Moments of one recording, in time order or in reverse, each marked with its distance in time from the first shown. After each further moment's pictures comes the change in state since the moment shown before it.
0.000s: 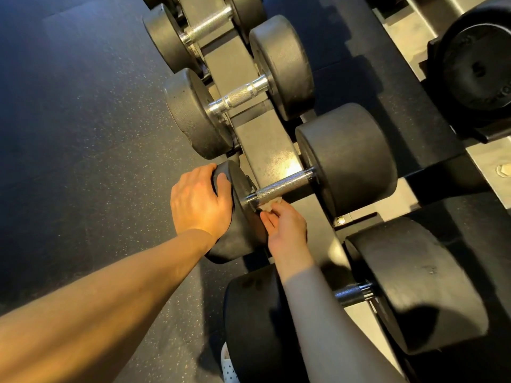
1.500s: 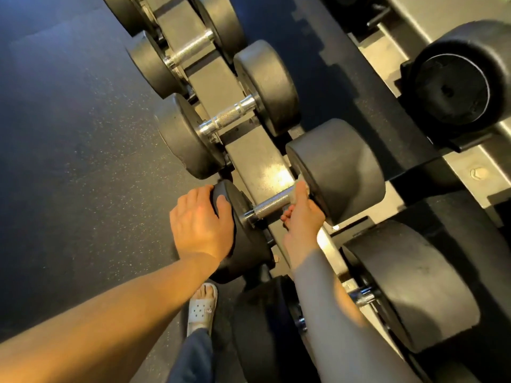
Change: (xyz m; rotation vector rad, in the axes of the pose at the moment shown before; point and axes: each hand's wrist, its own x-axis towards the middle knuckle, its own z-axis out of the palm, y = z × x) left_hand -0.001 0.006 -0.008 -0.001 -0.040 -0.005; right_hand 0.007 -0.034 0.014 -0.171 0.183 -0.341
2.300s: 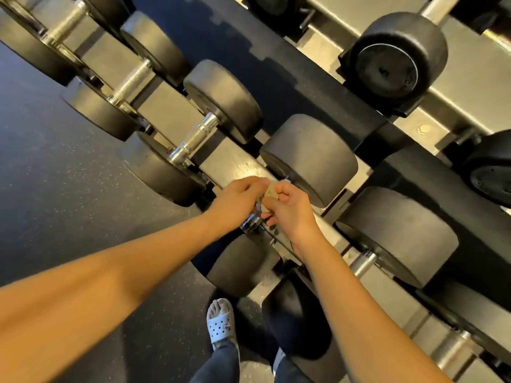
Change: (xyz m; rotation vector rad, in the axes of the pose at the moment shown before) left_hand 0.074 0.053 -0.015 -0.530 -0.887 0.305; right_hand -0.058 -0.029 0.013 -0.334 -0.203 -0.183
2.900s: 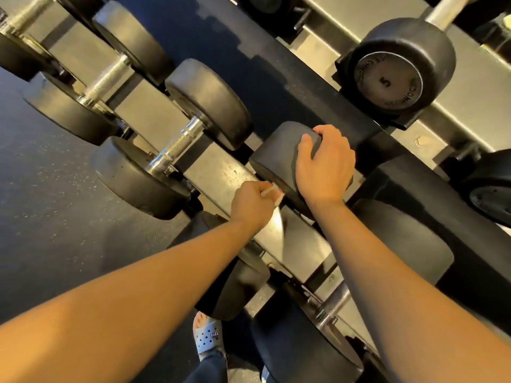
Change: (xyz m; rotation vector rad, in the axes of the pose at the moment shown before) left_hand 0.070 -0.016 0.061 -0.075 0.195 -0.099; right_hand 0.074 -0.057 -0.047 -0.719 0.693 -0.527
